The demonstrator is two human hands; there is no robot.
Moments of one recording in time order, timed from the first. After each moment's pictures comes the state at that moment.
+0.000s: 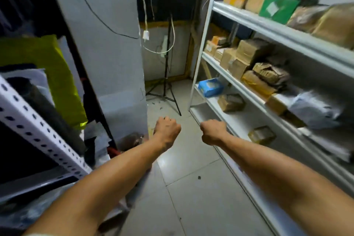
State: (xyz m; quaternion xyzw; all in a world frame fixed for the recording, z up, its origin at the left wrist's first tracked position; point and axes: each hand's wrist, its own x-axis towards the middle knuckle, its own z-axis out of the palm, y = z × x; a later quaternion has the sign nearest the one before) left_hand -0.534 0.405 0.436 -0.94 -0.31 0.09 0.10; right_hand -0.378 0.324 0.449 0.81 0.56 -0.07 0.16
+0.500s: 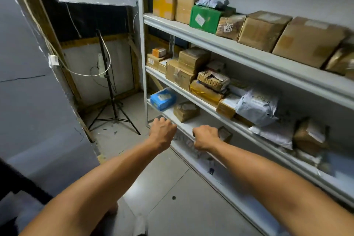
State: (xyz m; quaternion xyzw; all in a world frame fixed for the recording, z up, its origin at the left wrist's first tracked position) left_hand -0.337 0.454 0.452 -0.98 -0.17 -0.01 0.08; right_hand -0.225 0.325 0.456 0.90 0.41 -0.08 0.12
